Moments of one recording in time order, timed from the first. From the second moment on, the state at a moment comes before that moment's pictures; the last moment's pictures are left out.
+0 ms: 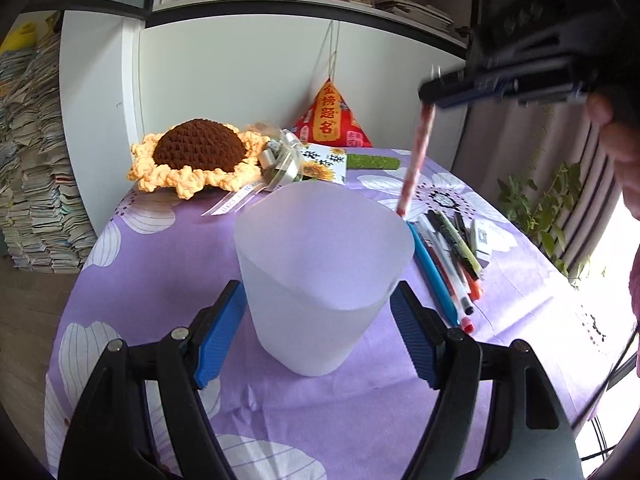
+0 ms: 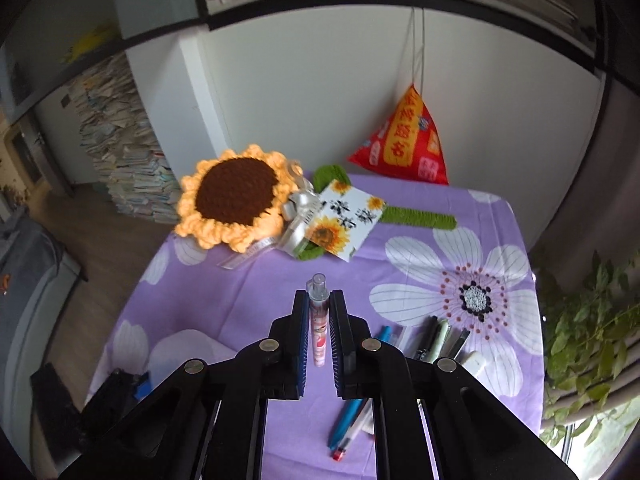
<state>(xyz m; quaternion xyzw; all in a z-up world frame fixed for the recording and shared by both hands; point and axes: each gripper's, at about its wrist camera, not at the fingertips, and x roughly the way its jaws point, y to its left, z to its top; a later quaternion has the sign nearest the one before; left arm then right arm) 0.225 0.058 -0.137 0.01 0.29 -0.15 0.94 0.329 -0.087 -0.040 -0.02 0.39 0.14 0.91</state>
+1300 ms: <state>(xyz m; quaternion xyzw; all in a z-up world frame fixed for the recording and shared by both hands) 0.233 0.060 -0.142 -0.01 0.32 -0.15 0.94 0.300 -0.038 -0.065 -0.04 0.41 0.27 0.87</state>
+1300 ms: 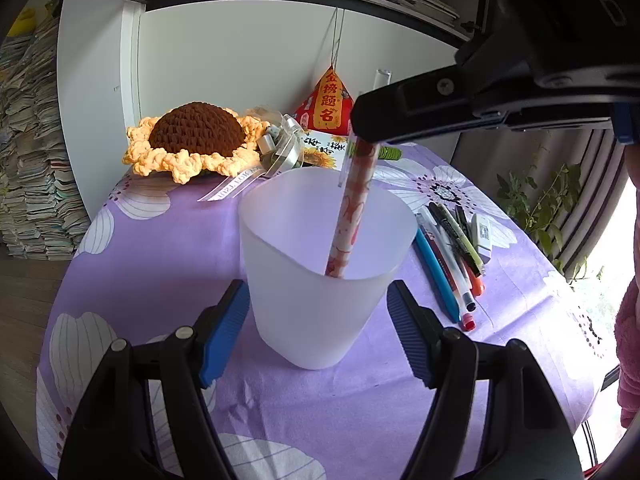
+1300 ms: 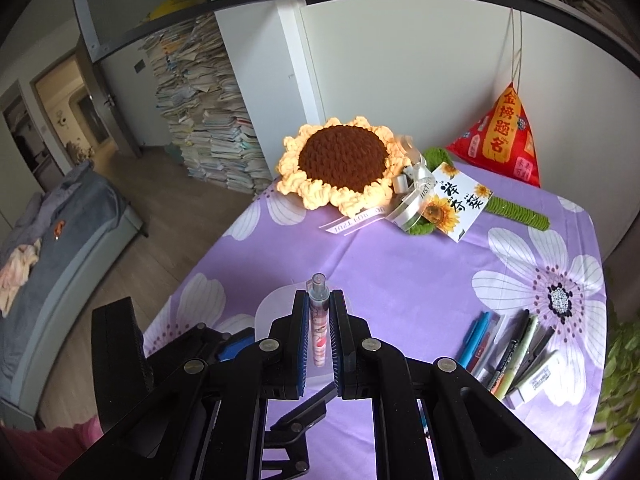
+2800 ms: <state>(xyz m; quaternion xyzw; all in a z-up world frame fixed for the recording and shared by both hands) 0.235 0.062 -0.143 -0.01 0.32 -0.15 0.93 0.386 -0.155 -0.133 0.09 0.53 0.11 0.84</state>
